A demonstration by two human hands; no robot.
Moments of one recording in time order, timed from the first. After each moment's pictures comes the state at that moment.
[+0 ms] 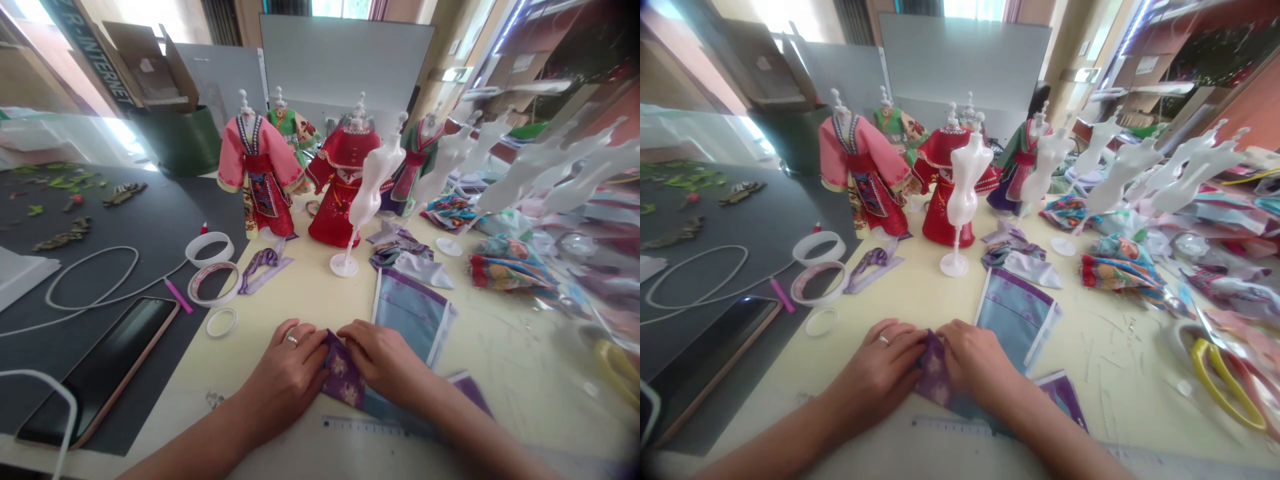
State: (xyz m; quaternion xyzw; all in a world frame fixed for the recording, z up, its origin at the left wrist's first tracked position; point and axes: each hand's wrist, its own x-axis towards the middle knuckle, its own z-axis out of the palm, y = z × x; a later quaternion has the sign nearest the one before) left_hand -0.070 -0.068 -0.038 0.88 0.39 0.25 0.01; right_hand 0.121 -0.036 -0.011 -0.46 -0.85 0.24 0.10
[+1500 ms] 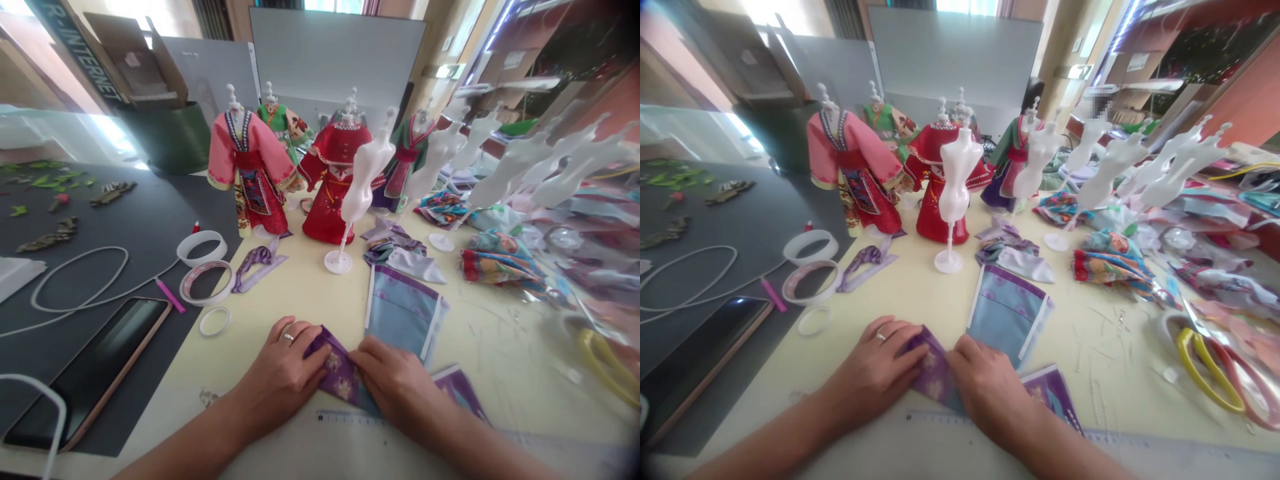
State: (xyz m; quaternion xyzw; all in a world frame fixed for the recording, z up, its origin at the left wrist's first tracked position) left_hand -0.068 -0.068 -0.036 0.90 0.39 0.22 -0.02; right_hand 0.149 -0.070 -0.023 -0.42 -0.89 0.15 0.09
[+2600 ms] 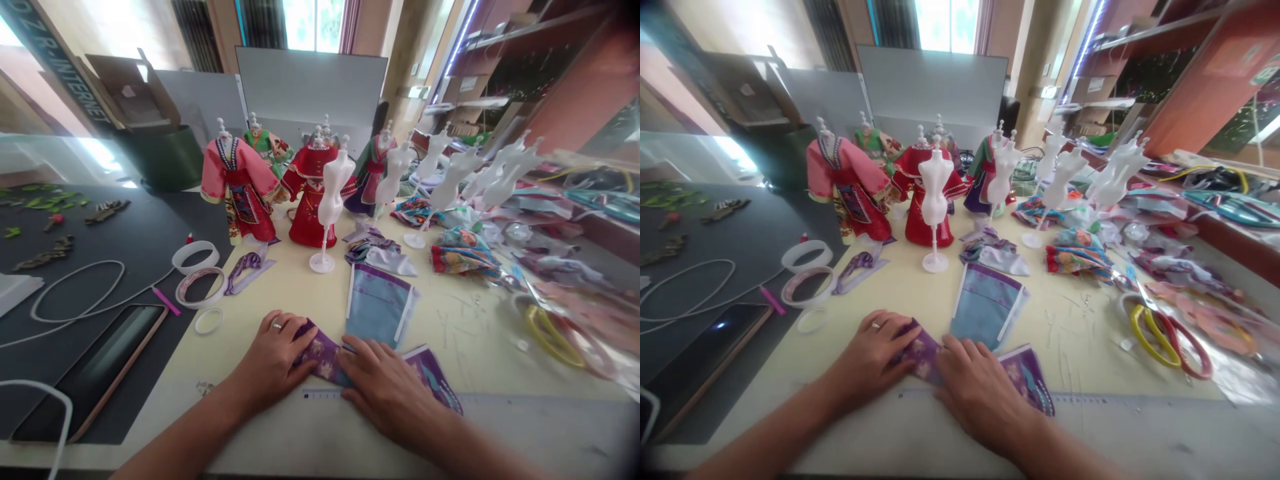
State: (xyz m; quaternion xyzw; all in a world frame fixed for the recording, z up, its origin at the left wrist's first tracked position) left_hand -0.066 -0.071 -0.038 0.90 0.40 0.18 0.00; right_hand 0.164 -0.104 -0.014 -0.42 -0.90 0.08 0.07
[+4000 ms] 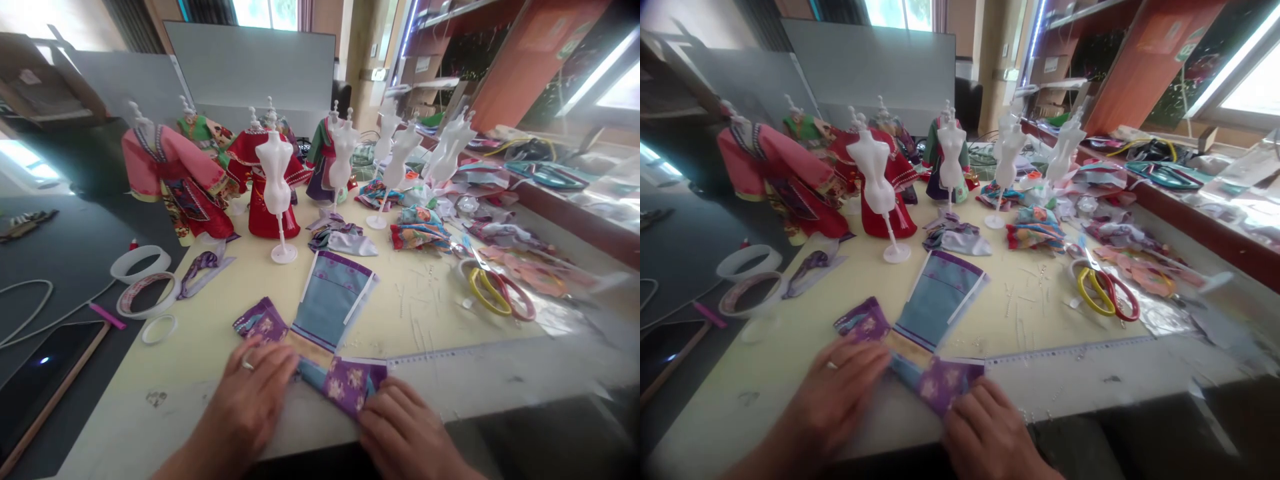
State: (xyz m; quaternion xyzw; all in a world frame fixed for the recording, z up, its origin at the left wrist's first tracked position) left_hand -0.030 -0.119 -0.024 0.90 0.32 0.30 -0.02; right_hand 0.212 -0.180 -0.032 -0.39 -0.85 0.02 0.34
